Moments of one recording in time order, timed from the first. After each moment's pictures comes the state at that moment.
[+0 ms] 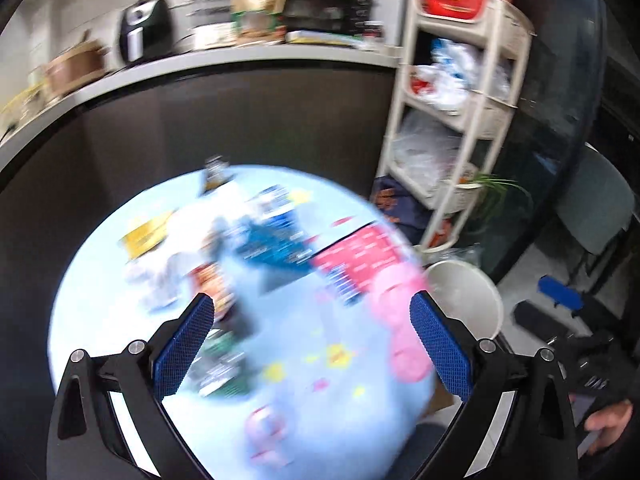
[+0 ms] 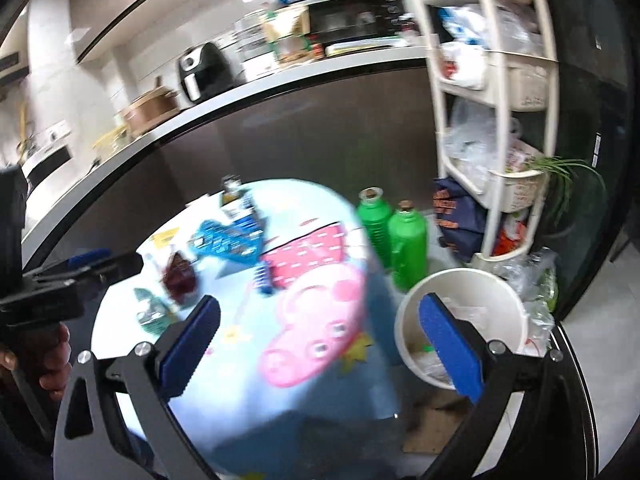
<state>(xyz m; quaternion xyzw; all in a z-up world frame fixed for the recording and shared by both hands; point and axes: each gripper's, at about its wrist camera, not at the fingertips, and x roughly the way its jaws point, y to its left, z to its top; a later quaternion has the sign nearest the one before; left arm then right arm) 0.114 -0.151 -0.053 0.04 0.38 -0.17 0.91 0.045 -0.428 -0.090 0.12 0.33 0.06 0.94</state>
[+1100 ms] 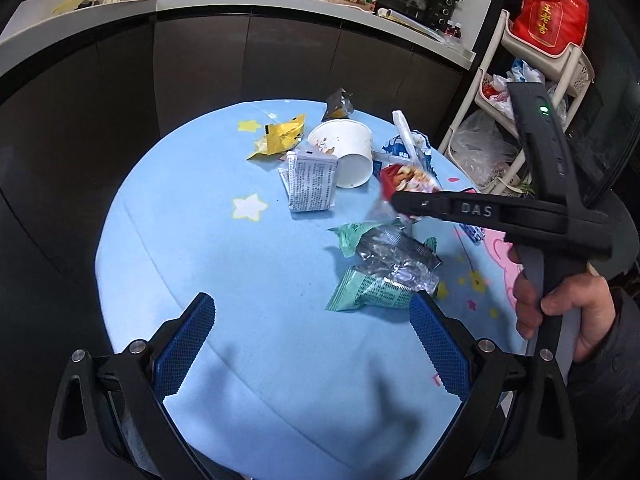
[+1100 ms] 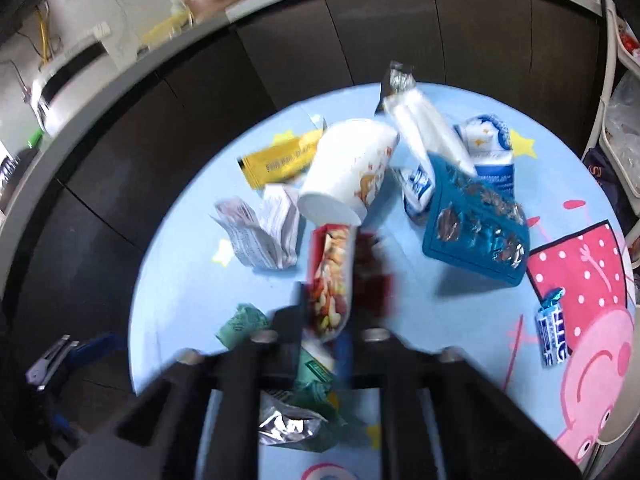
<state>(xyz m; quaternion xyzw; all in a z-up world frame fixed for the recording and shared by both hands) 0.119 0.020 -0.114 -0.05 0.43 -0.14 0.89 0.215 -0.201 -0.142 0.08 0.47 0.20 0.86</state>
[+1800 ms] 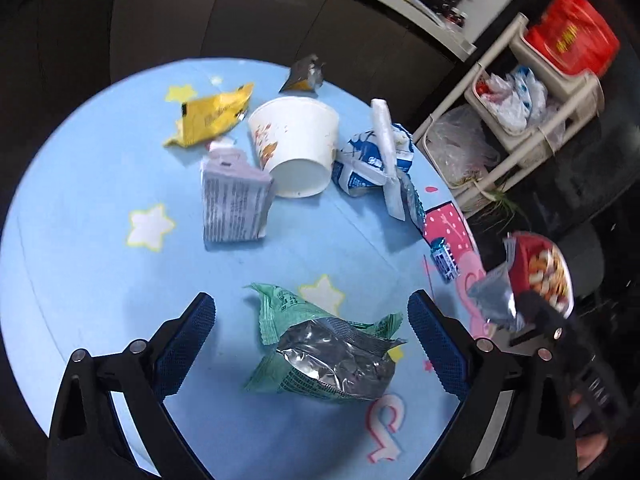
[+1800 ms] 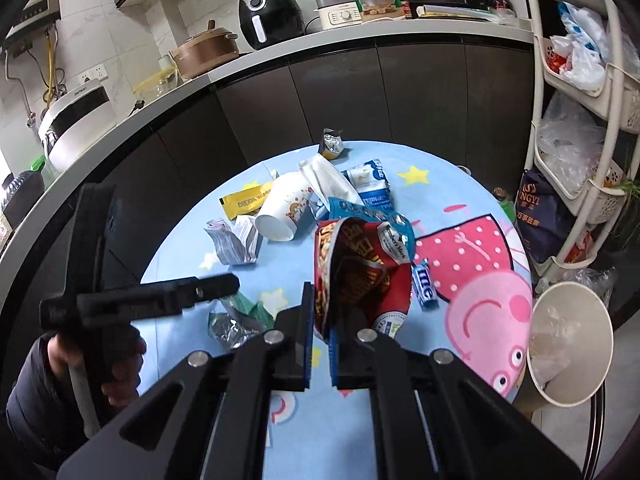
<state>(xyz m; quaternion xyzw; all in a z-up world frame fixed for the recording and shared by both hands) 0.209 -0.017 -0.141 -0.14 0.51 -0.19 0.83 0.124 -0.279 -0.096 0.09 0.39 0.14 0.91</state>
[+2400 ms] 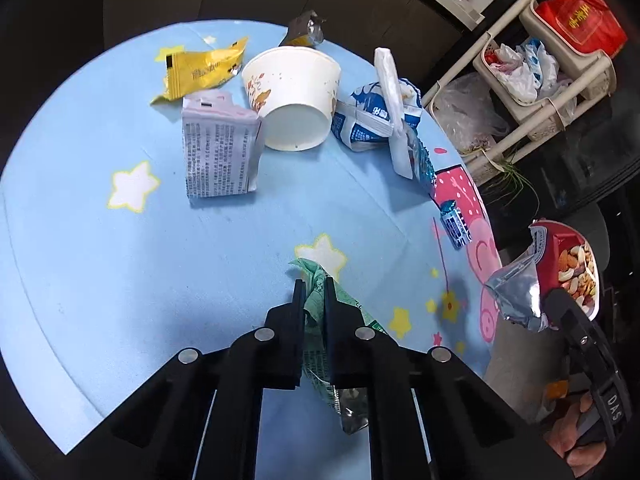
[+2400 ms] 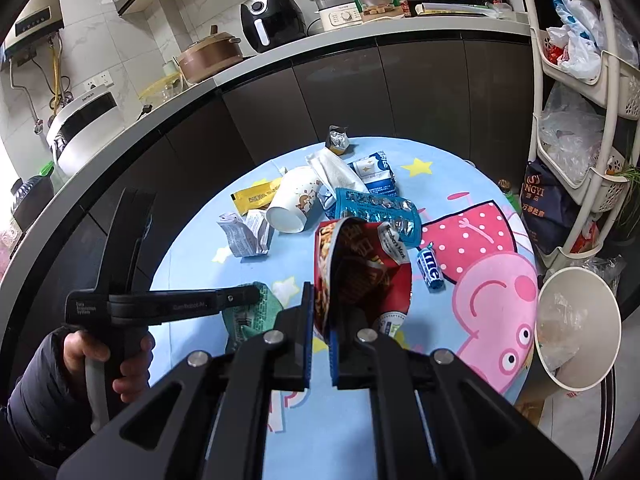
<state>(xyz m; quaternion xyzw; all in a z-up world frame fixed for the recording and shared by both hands) 0.200 -0.034 -0.154 -0.10 0.54 -0.20 0.81 0.104 -0.277 -0.094 0.10 0.38 0.15 0.91</state>
